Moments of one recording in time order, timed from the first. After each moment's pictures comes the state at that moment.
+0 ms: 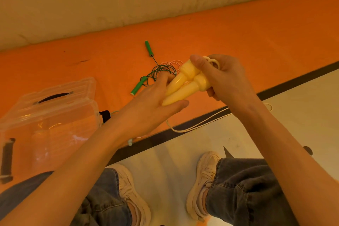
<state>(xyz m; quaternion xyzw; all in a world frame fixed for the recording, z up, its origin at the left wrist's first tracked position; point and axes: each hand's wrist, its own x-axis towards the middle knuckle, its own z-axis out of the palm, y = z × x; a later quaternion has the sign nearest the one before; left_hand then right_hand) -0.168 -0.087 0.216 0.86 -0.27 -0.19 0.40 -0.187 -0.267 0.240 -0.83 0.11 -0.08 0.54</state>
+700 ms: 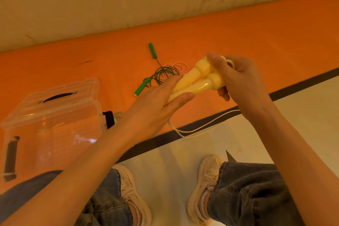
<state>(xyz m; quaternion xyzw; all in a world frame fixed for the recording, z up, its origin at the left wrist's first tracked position) -0.171 -0.086 0.217 0.86 -0.29 -0.14 0.40 -0.190 -0.279 0.243 -0.82 0.12 -0.08 0.55</state>
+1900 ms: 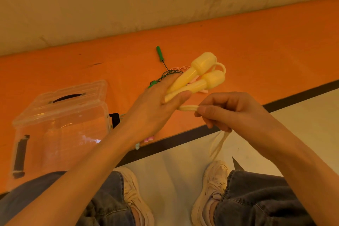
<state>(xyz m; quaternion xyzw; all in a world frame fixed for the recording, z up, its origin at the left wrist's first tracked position) -0.162 -0.080 0.211 0.86 -0.23 -0.11 0.45 -0.230 -0.262 0.258 -0.79 0.01 0.15 0.59</state>
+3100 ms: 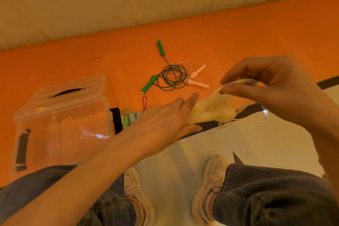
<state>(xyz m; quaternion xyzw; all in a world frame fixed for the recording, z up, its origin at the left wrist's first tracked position) -0.192 -0.089 0.206 0.91 -0.40 -0.09 0.08 -0.216 -0.295 0.282 -0.89 -0.08 0.02 0.44</state>
